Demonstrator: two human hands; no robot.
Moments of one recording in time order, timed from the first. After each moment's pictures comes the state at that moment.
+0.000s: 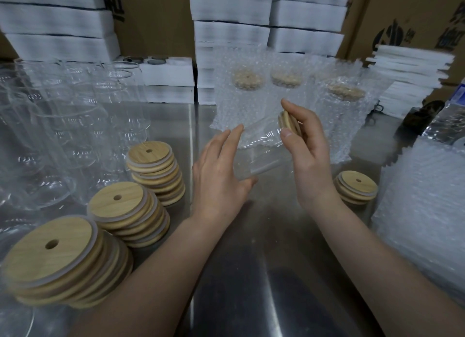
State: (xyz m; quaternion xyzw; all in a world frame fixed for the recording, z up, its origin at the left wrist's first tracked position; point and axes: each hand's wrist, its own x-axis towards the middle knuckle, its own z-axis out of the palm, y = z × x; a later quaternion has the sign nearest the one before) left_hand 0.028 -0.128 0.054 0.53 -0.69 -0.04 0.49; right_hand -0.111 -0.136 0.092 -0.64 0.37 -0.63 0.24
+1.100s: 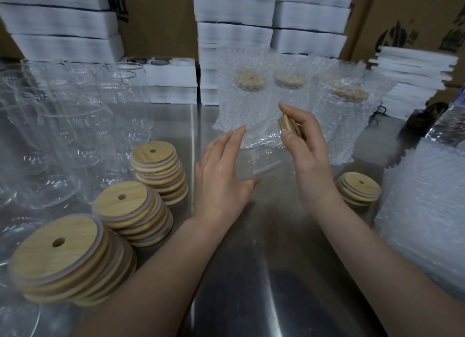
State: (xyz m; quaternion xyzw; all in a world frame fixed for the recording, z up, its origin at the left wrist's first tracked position) left_hand 0.029 -0.128 0.053 0.54 -0.68 -0.01 0.50; right_hand -0.107 -0.130 0.097 -0.65 0.38 -0.61 0.25
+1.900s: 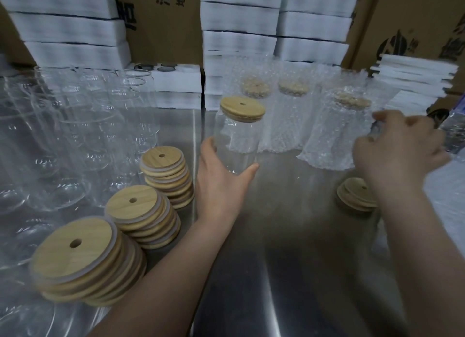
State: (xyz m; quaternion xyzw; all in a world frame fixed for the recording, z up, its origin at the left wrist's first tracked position) left_hand 0.032 -0.135 0.052 0.59 -0.54 -0.17 0.57; right_hand -0.170 -0.123 0.138 -0.46 0.79 -0.38 -0.12
